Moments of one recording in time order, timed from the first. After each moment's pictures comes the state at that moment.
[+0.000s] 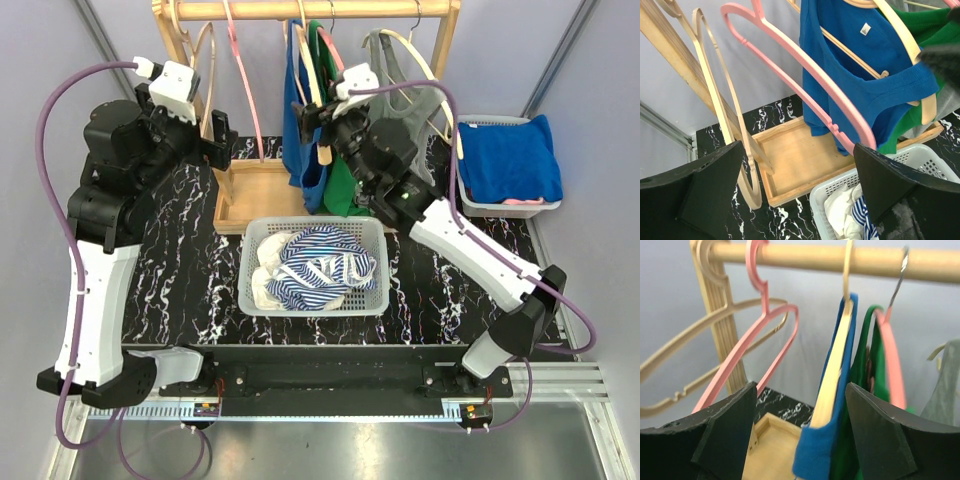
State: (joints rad) left arm -0.27 1.25 1.91 -0.79 0.09 0.12; right arm 0.84 1.60 1.69 0.23 0.31 -0.10
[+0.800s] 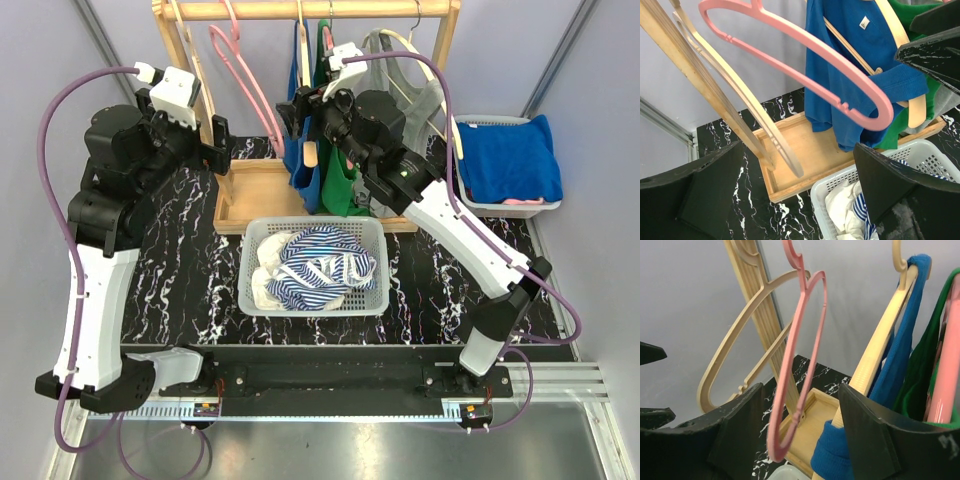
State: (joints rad) left arm -0.27 1.22 1.87 -0.79 0.09 0.13; right arm 0.81 1.73 2.00 -0.10 0.13 0.15
